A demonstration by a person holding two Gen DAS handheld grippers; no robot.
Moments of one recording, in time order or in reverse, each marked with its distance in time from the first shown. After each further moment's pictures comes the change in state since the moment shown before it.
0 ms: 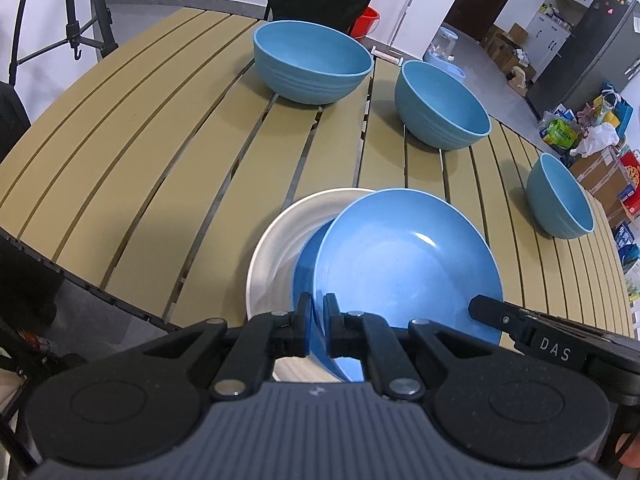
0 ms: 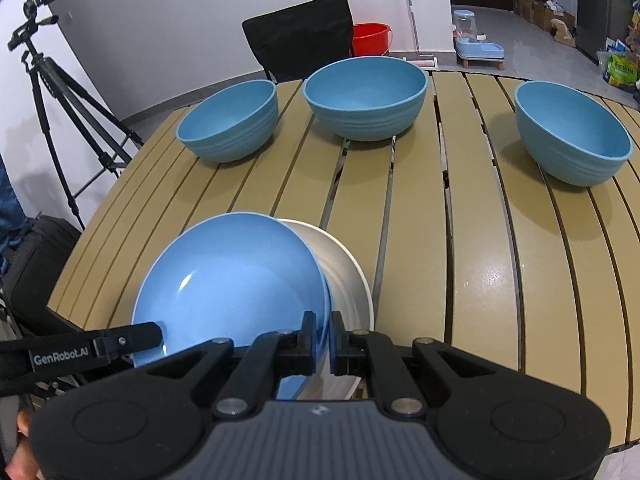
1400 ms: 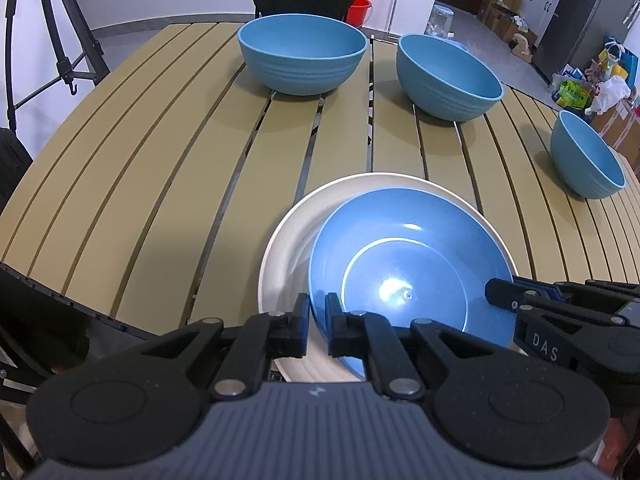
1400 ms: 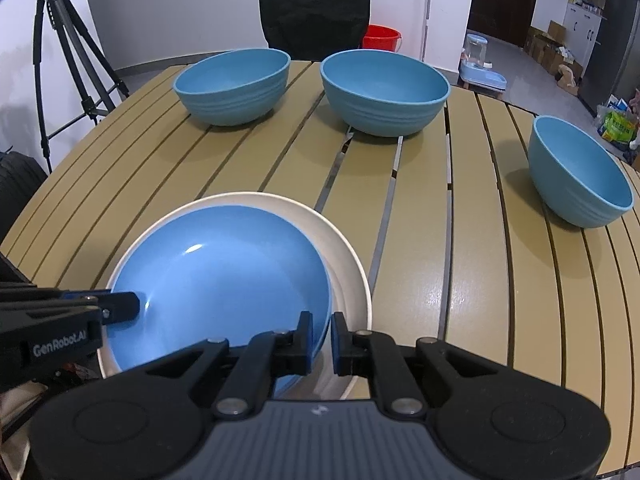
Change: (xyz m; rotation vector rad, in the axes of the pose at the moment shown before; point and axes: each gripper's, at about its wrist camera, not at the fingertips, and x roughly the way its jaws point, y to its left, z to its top) left arm 0.021 -0.010 -0.007 0.137 -0.001 0.098; right arm 0.022 0.026 -0.003 -0.171 0.021 -0.140
